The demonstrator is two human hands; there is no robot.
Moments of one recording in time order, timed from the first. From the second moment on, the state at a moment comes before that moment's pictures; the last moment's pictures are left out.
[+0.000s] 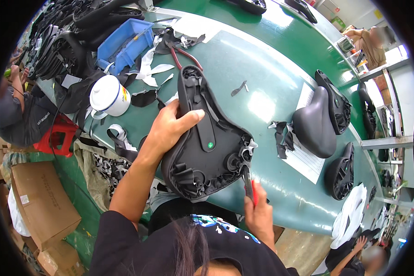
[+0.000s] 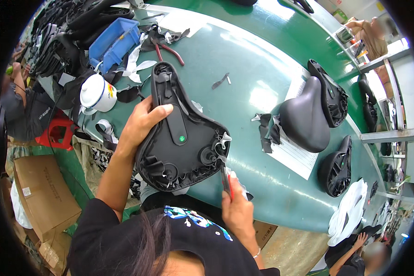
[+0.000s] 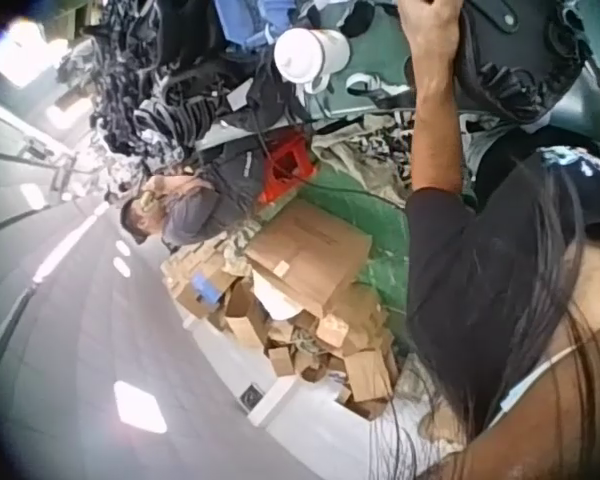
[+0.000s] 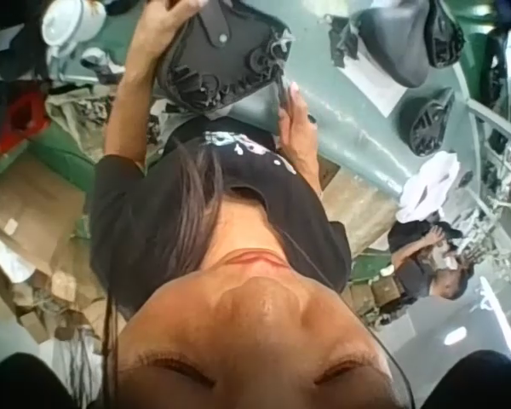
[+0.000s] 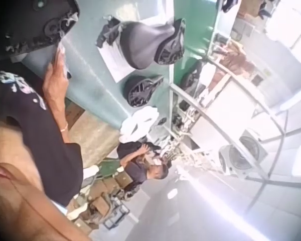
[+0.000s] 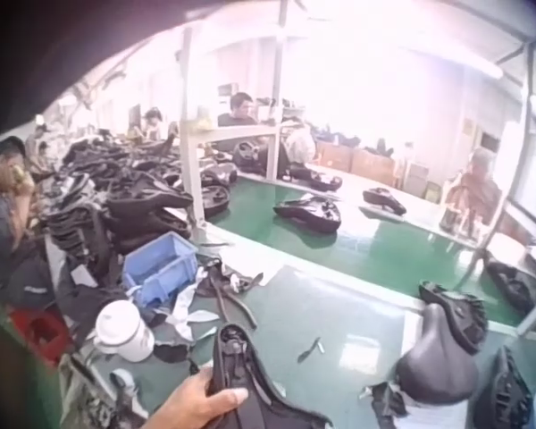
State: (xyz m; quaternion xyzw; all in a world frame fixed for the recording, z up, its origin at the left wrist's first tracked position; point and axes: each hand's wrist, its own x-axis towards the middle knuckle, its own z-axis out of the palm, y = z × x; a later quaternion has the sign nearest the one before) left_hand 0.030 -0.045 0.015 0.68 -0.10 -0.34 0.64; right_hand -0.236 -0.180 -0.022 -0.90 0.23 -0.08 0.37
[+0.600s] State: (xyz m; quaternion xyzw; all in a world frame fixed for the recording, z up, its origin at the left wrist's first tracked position) left_hand -0.011 -0.080 0.013 0.78 -0.56 0.02 0.28; right_hand -0.140 -0.204 0.024 -0.78 0.16 -0.18 0.57
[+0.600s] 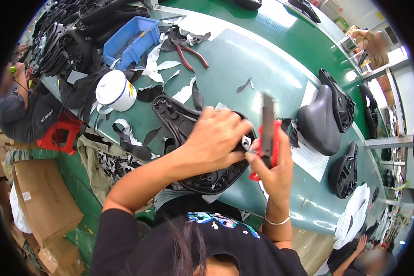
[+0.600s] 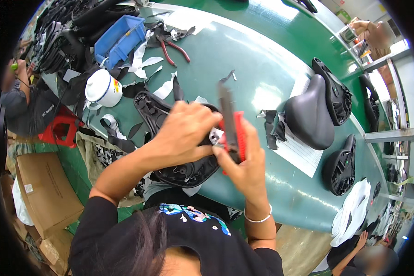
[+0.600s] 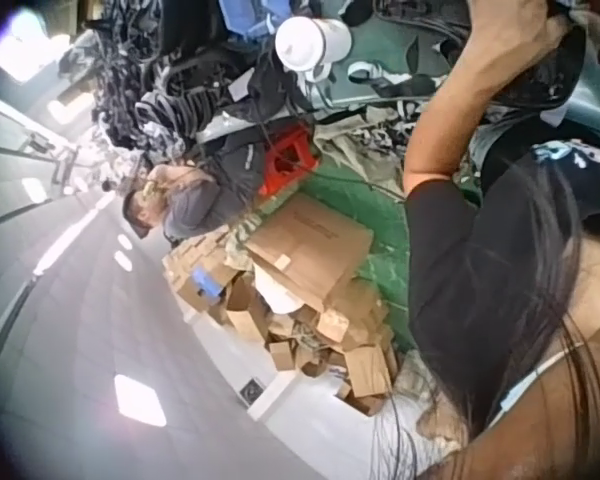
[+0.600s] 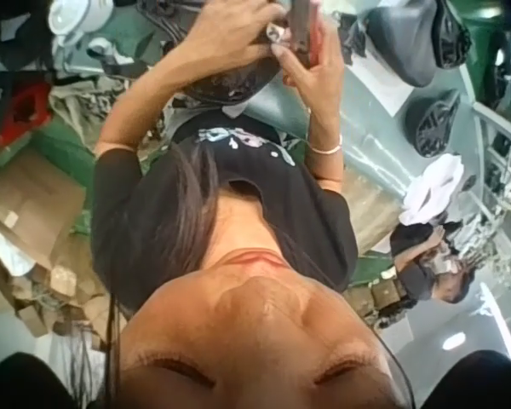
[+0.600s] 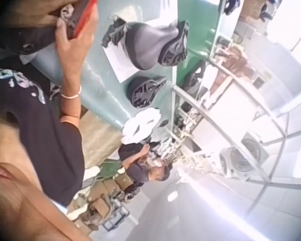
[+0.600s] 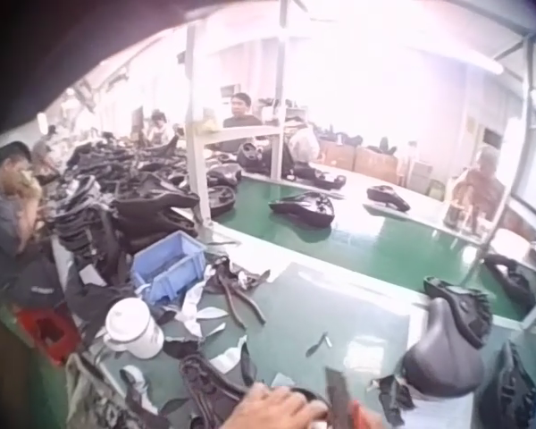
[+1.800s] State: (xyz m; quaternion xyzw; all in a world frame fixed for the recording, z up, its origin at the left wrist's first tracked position) left_hand 0.028 -0.062 0.012 0.47 -0.07 -0.40 0.79; right_hand -0.139 -0.272 0.045 -1.00 0.04 -0.01 0.01
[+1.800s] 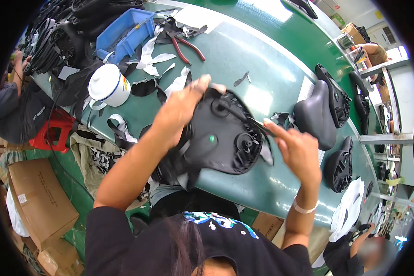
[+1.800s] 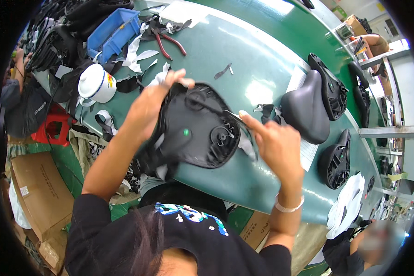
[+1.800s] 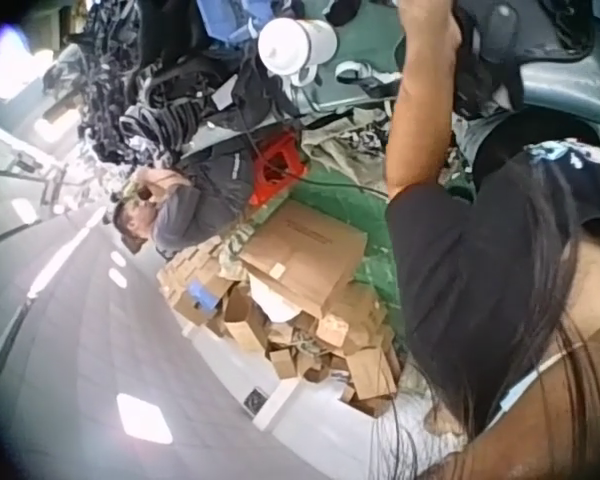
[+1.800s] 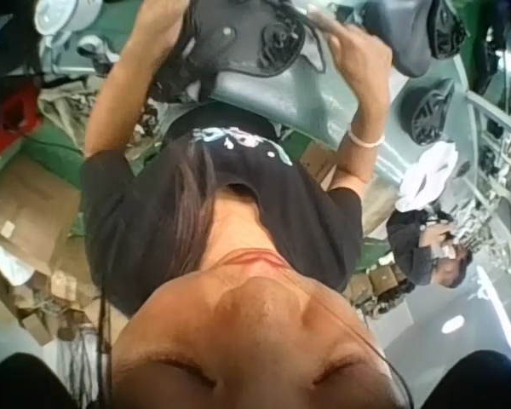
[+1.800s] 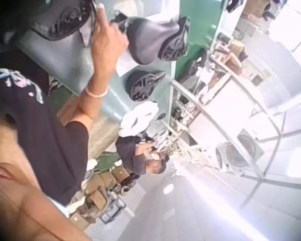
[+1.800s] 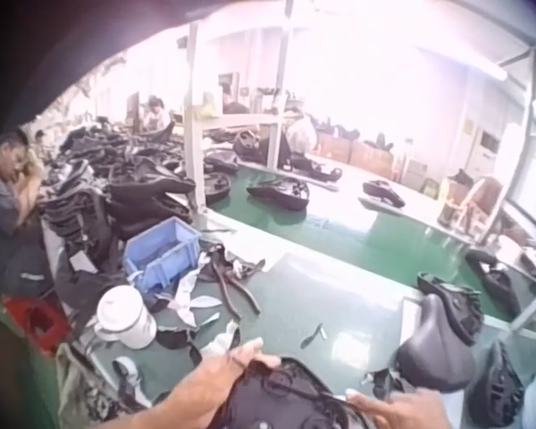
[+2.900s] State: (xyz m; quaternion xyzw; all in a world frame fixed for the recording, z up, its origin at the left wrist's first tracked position) left_hand 0.067 -0.055 0.058 0.31 -0.05 0.01 0.95; right_hand -0.238 -0.167 0.041 -0.89 0.30 -0.01 0.34
